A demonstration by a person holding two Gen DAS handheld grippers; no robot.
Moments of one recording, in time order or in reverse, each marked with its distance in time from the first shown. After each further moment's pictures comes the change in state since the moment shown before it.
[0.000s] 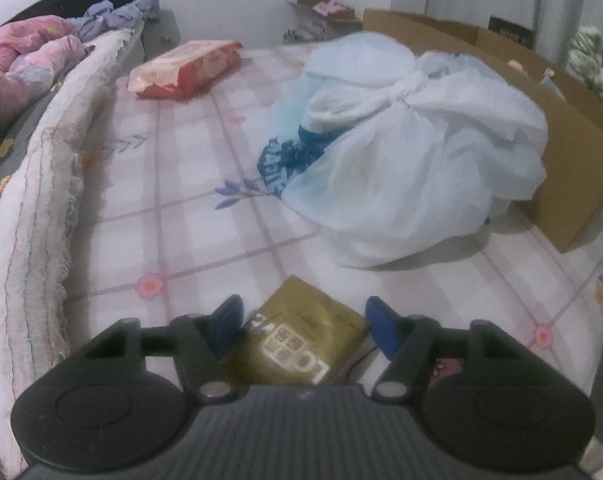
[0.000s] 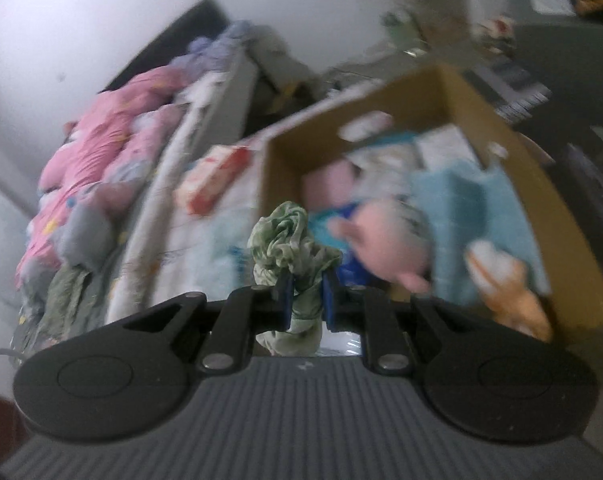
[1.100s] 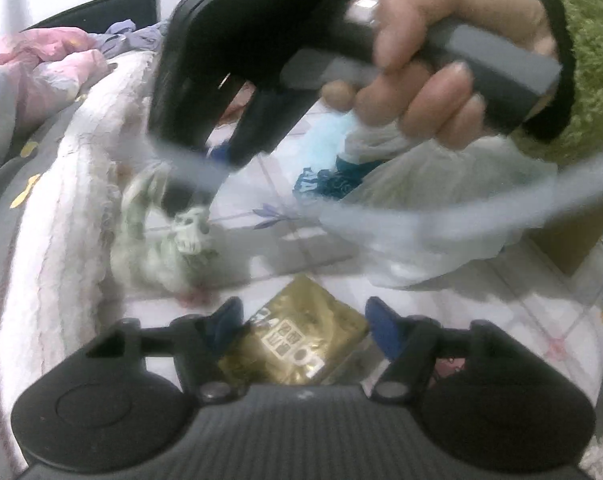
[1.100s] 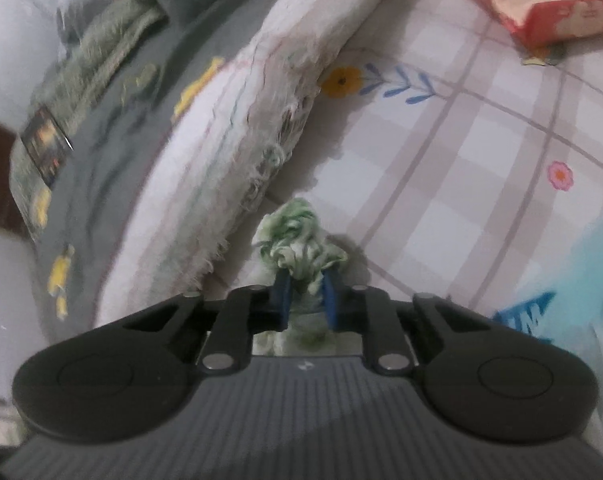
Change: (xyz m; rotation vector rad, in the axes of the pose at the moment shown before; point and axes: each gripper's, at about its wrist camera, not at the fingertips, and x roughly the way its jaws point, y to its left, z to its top) left arm -0.019 0.026 -0.012 -0.052 -0.135 0.005; right arm 0.358 0.355 -0.067 -0.550 0.622 0.243
